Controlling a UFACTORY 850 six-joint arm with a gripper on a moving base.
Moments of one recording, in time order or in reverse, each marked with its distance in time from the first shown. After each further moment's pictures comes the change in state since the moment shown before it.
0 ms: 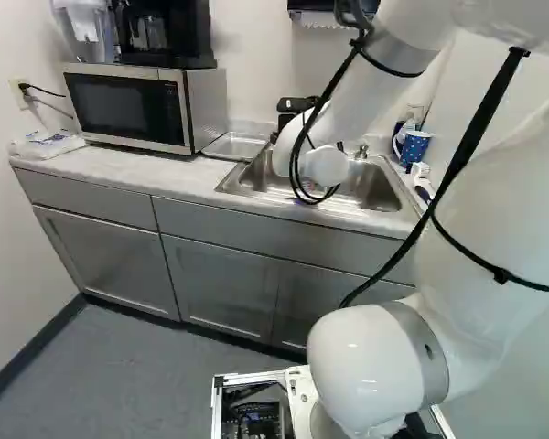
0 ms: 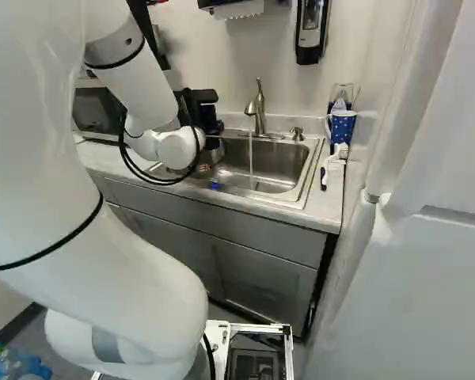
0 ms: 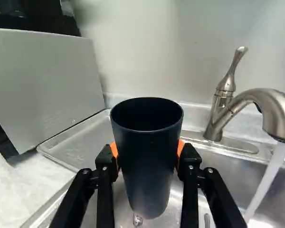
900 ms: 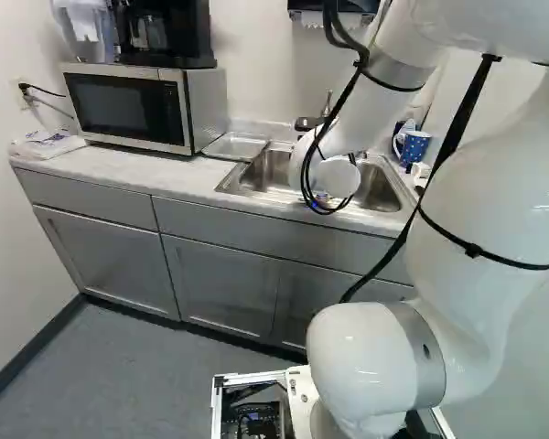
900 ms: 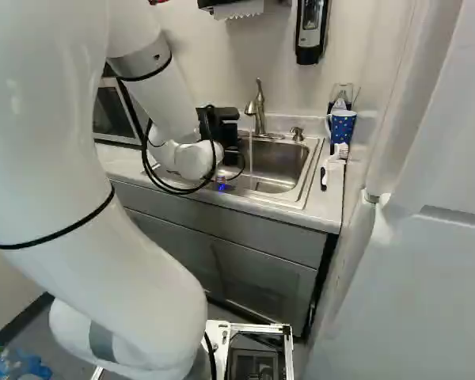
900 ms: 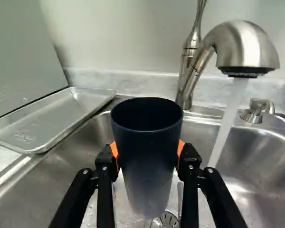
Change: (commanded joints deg) arm -6.8 -4.9 1.2 0.6 -0.4 0.0
